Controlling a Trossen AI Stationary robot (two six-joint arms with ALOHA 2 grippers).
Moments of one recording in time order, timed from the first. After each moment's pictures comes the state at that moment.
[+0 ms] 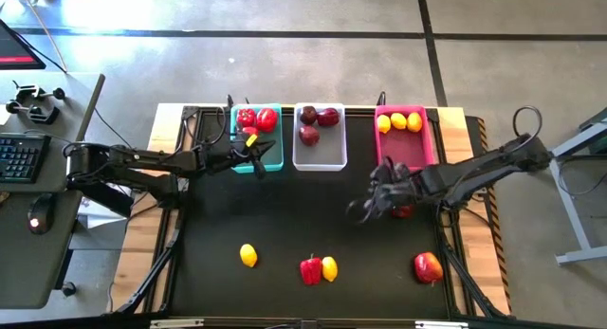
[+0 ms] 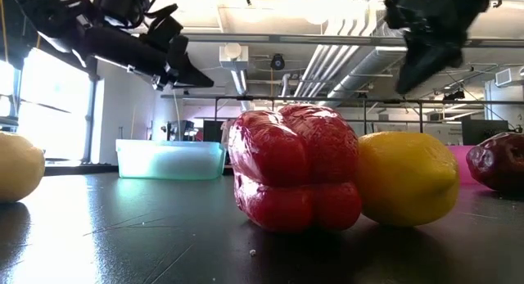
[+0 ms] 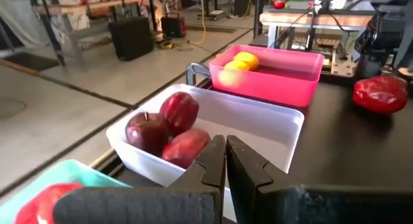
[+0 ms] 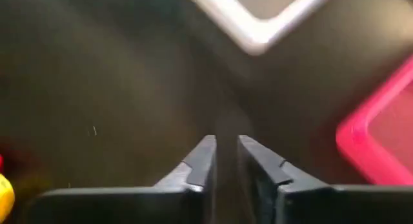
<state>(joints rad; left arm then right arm) 0.27 1.16 0.40 0.56 -0.25 0.01 0.27 1.19 0.90 -0.86 0.46 0.88</state>
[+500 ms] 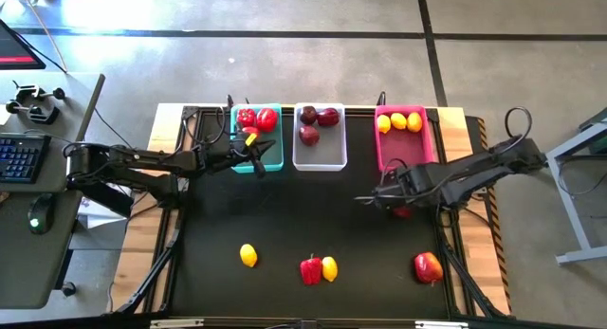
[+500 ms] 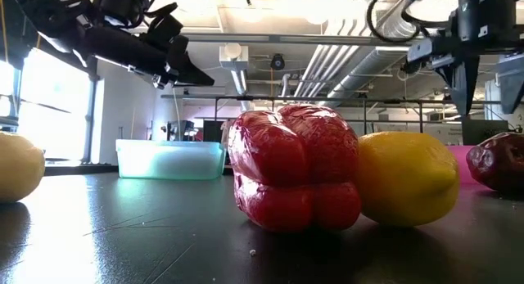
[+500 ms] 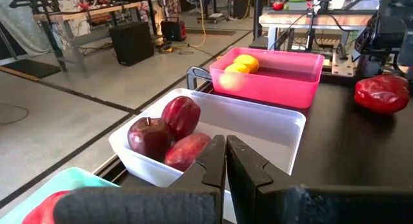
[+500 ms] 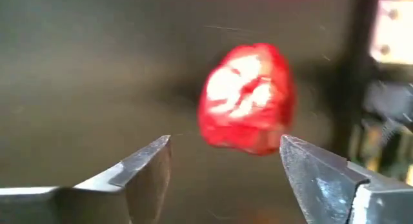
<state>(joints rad) 0.27 1.16 0.40 0.58 -0.25 0.04 0.23 1.29 0.97 -1.32 0.11 1.74</state>
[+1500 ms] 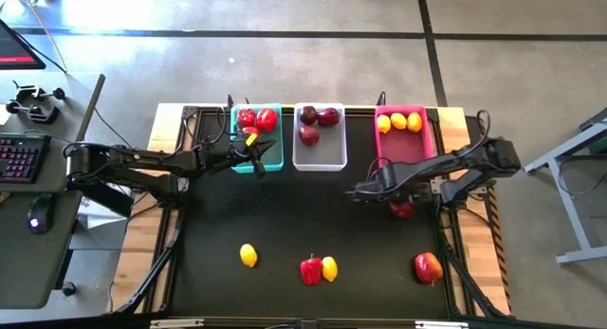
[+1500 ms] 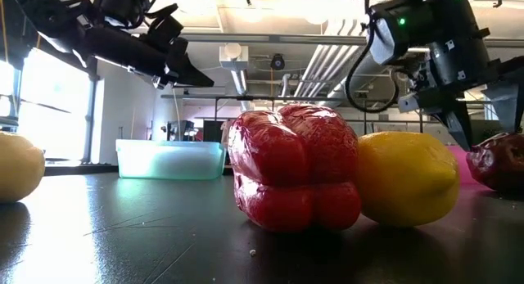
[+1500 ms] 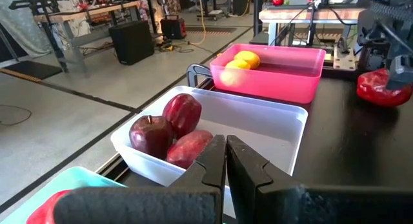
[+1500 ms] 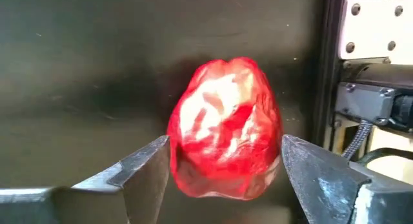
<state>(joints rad) 0.27 1.16 0.40 0.56 -0.25 0.06 0.09 1.54 0.97 -1.35 0.04 1.67</state>
